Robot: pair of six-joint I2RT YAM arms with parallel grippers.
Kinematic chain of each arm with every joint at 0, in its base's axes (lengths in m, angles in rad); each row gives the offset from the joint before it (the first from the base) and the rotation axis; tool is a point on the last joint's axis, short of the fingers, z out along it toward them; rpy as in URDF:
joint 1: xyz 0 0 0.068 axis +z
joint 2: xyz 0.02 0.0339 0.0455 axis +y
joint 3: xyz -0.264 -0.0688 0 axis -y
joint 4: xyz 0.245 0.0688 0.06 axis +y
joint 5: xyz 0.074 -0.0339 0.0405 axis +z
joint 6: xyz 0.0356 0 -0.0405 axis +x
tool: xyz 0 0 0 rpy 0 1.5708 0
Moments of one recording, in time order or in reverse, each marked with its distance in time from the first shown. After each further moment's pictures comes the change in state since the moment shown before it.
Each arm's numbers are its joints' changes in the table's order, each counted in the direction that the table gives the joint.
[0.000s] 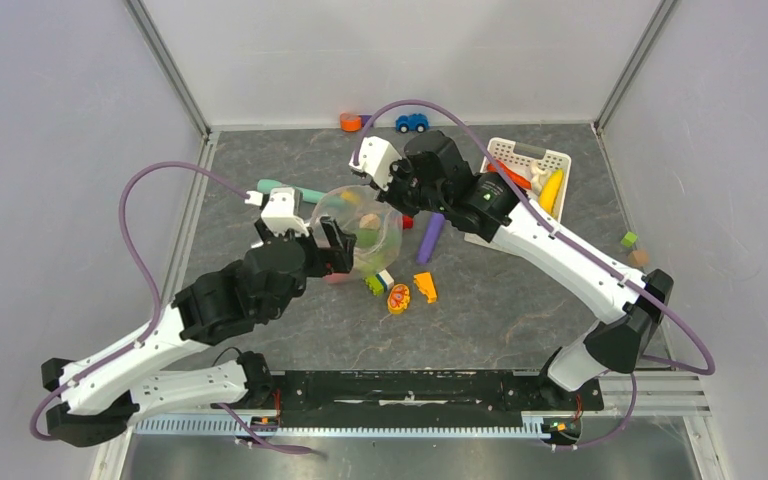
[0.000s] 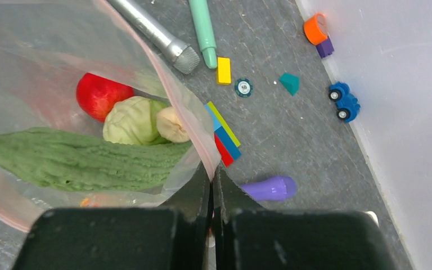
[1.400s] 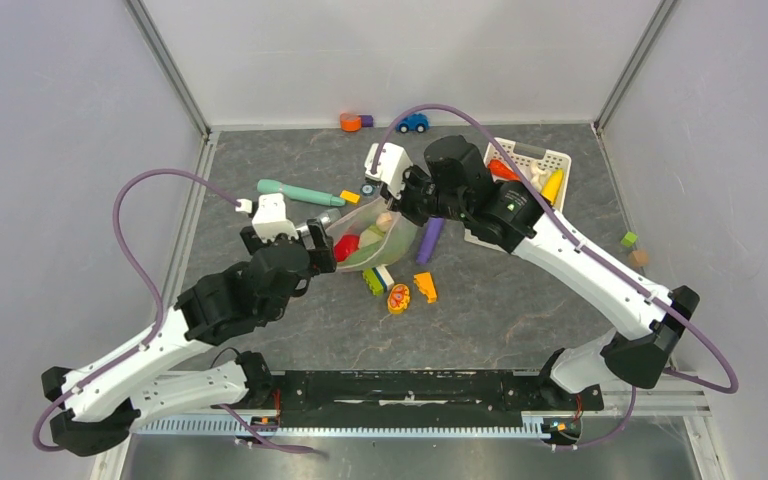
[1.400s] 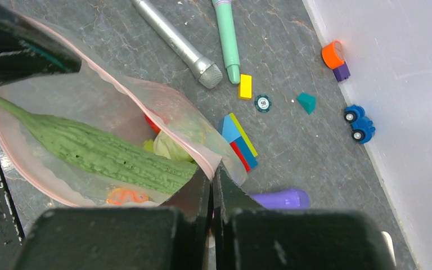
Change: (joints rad) left arm 0.068 0.004 -0.041 0.141 0.167 -0.059; right arm 0.000 -0.111 -0.061 -0.004 0.130 0.002
